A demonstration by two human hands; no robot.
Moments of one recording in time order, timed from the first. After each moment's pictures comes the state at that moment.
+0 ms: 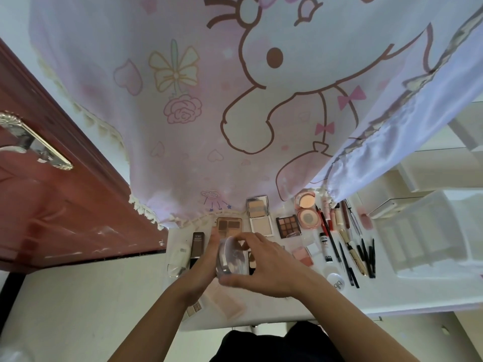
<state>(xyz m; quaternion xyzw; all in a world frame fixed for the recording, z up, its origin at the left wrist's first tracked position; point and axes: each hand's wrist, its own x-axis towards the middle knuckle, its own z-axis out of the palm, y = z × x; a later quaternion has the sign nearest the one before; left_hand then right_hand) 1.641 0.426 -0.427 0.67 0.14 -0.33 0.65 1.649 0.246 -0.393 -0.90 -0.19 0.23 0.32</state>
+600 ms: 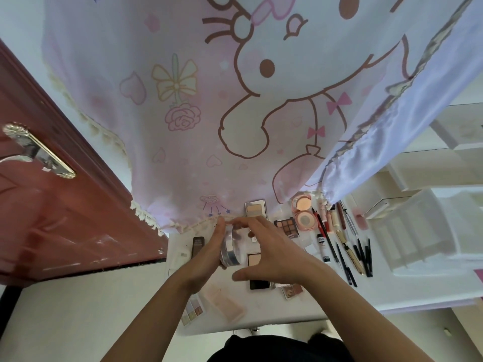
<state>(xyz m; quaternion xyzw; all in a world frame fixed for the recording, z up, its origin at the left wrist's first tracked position) 1.654 0.423 -0.405 0.68 0.07 -0.32 0.65 1.655 0.238 -0.364 -0.90 -0.21 0.19 0.34</state>
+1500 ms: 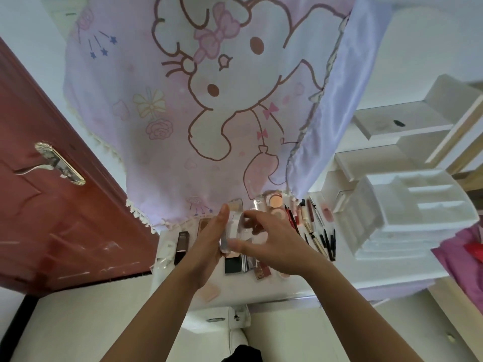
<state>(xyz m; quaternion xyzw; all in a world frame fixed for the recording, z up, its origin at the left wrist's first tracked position) 1.558 0.311 -0.320 0.66 0.03 -0.19 0.72 1.559 0.132 -0.314 -0.88 -0.16 0.10 0.44</state>
